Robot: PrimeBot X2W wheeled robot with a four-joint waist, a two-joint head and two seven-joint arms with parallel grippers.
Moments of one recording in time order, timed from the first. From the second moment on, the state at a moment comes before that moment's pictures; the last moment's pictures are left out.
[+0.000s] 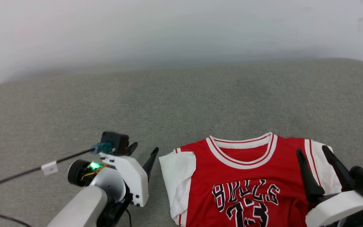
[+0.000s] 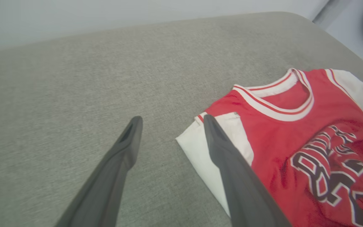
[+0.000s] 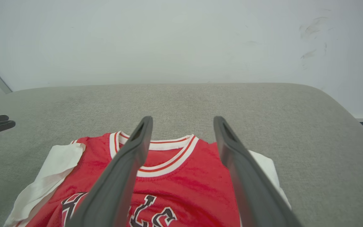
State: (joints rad) left arm -0.33 0.40 -0.59 0.17 -0.65 0.11 0.19; right arm 0.10 -0.10 -0.02 -0.21 0.18 0.13 0.13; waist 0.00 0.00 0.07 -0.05
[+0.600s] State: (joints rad) left arm -0.58 0.40 -0.77 0.33 -0.68 -0.03 0.68; right arm 0.00 -0.09 0.02 -0.18 0.19 0.13 0.11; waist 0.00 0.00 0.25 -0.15
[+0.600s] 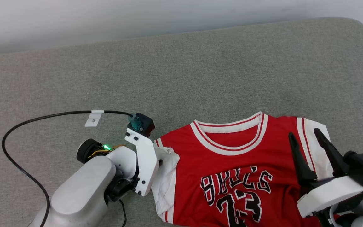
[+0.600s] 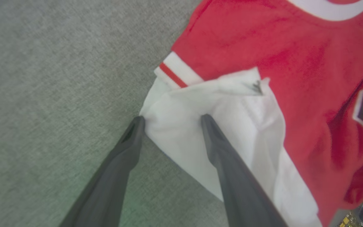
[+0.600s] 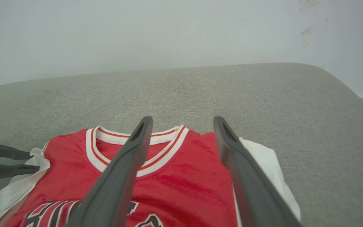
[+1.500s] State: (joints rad) left arm -0.47 0.43 -0.70 0.11 -0.59 0.13 0.37; right arm -0.11 -0.31 -0.18 0.10 0.47 0.13 0.59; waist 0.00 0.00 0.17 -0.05
